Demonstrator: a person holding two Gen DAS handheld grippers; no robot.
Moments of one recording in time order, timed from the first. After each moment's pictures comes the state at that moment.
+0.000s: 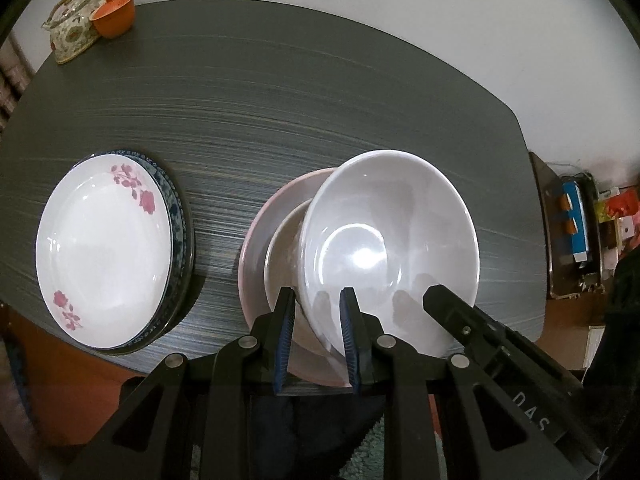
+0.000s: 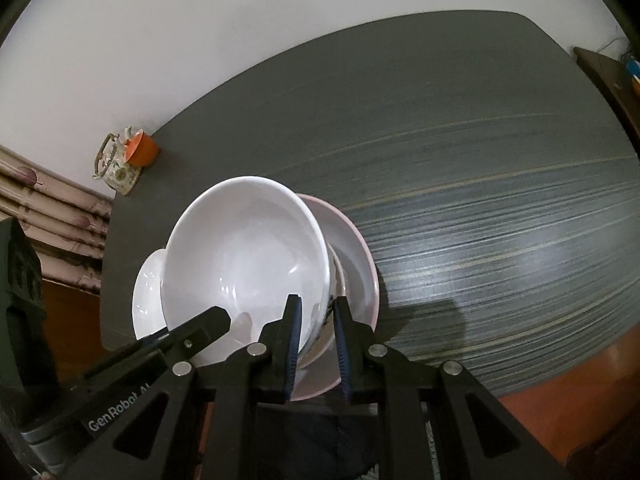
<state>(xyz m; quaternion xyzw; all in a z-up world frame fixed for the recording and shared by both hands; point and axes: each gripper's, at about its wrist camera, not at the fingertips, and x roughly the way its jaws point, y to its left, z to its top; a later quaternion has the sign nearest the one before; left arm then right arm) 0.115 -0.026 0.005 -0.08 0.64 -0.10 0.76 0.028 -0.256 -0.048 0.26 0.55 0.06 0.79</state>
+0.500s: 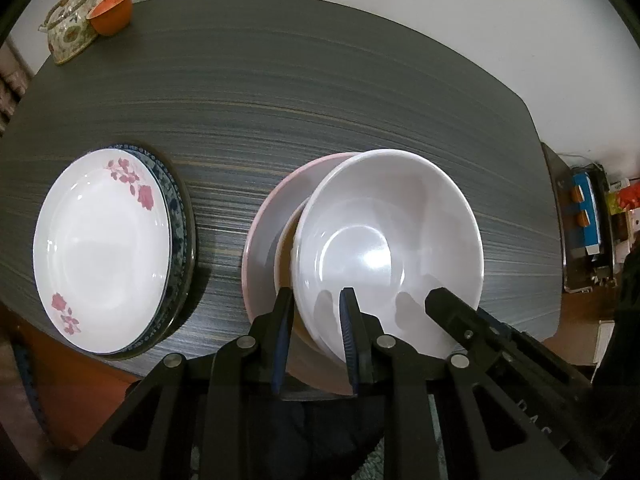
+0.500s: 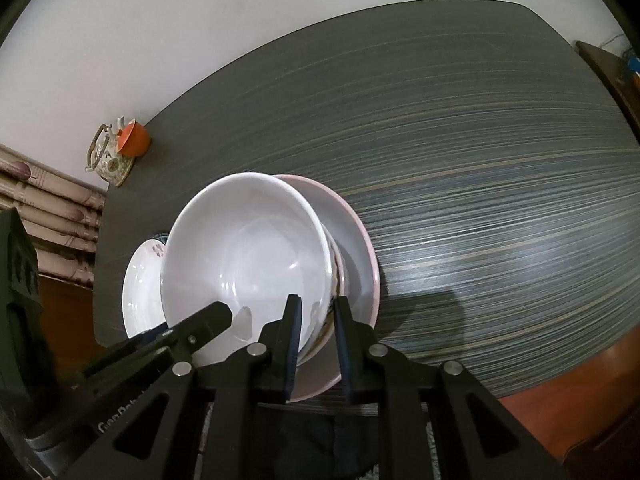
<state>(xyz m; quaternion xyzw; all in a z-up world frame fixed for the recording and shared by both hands) 0.114 -0.036 -0.008 -0.06 0.65 -0.09 0.75 0.023 -0.259 -0.061 0.25 0.56 0.06 0.79</state>
